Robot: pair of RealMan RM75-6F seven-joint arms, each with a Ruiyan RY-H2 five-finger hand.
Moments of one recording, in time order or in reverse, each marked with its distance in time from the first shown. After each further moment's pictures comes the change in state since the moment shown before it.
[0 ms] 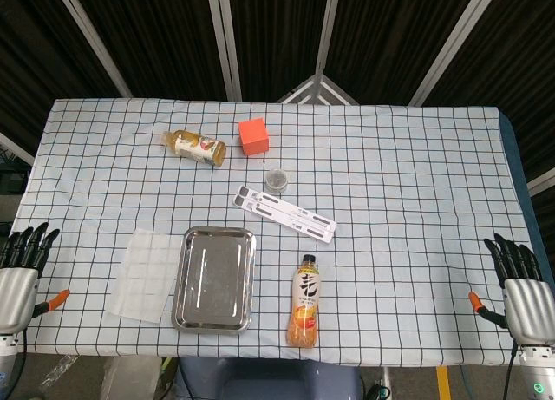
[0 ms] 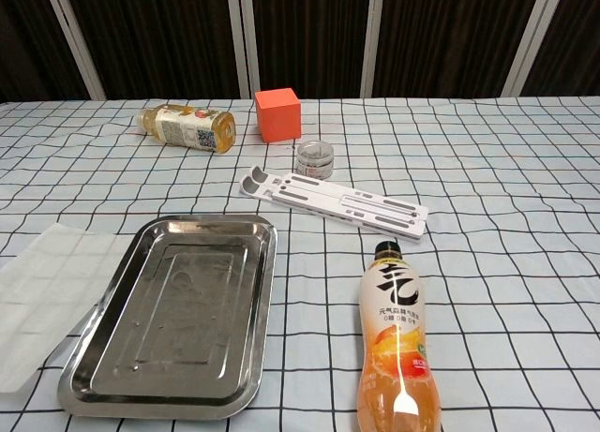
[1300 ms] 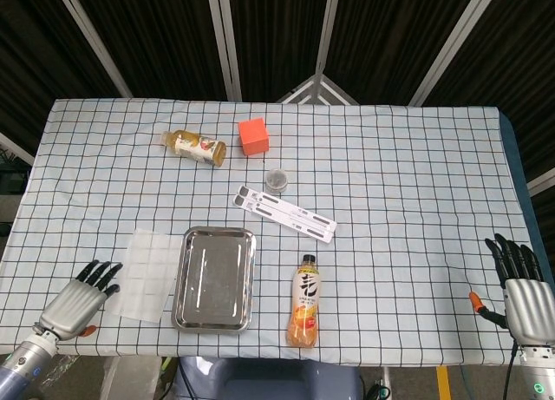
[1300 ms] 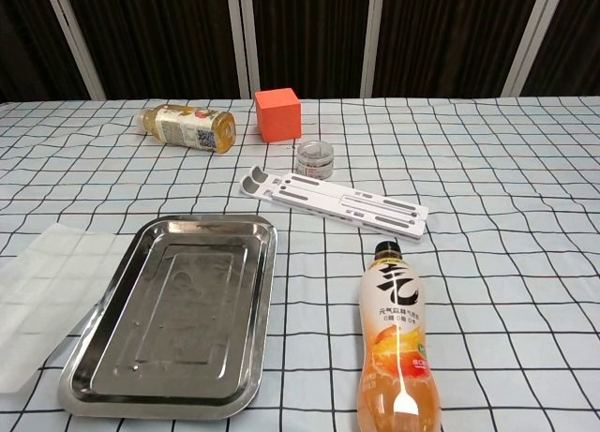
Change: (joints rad) left arm -0.210 0.086 0.152 0.012 0.062 -0.499 0.203; right arm -0.003 -0.002 0.001 0.000 0.001 0.006 0.003
